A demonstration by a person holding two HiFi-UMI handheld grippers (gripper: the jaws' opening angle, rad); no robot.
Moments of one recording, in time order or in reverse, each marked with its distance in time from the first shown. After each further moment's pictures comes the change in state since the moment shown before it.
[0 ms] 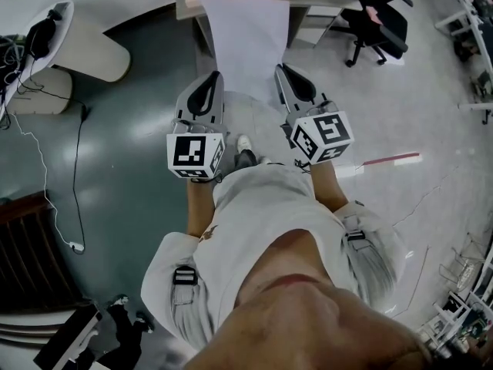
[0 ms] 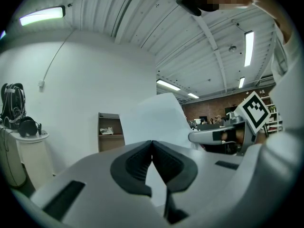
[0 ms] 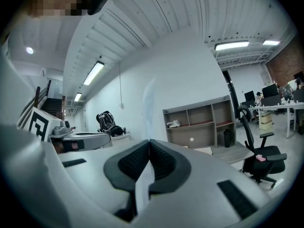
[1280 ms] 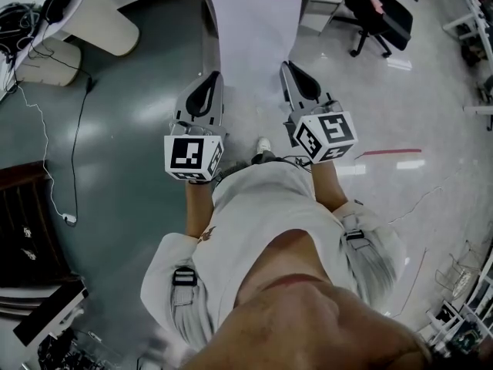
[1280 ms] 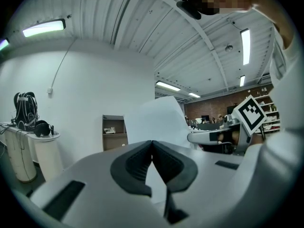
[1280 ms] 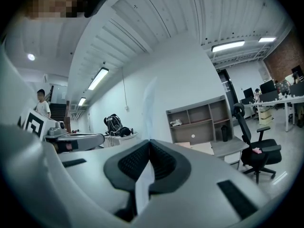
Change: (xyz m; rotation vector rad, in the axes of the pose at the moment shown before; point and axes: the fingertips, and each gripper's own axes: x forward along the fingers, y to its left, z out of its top) left arm -0.119 -0.097 0.005 0.012 0.007 0.052; right arm -0.131 0.042 -0.015 0.042 -0.014 0.030
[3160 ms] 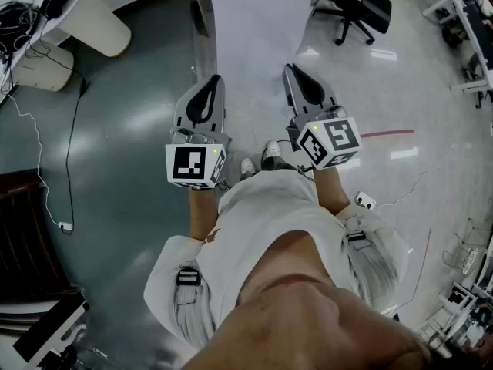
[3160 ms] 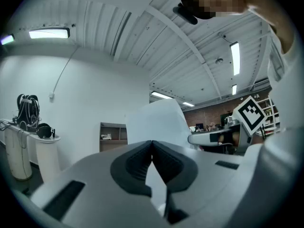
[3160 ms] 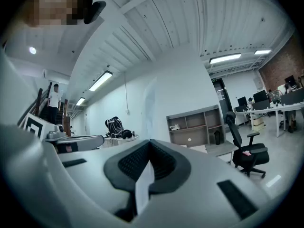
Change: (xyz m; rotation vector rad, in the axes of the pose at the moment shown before) left arm -0.131 -0.042 0.017 -0.015 -0.110 -0.054; right arm -0.110 0.096 0.002 -0.041 -0.053 -0.068
